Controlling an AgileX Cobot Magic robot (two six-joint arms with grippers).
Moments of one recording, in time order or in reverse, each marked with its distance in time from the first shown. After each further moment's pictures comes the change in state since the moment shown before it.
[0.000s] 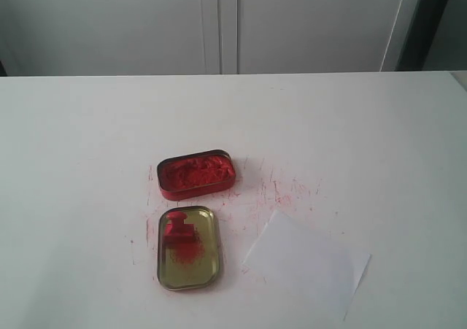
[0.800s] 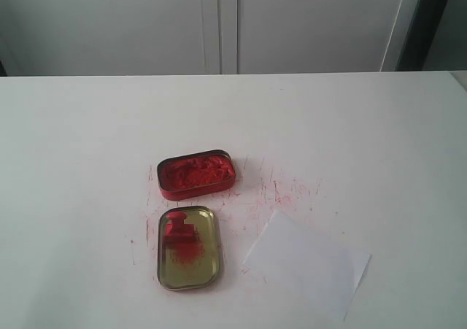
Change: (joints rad) left arm 0.000 0.000 0.000 0.000 -0.124 0.004; right arm 0.000 0.000 0.000 0.000 0.000 0.000
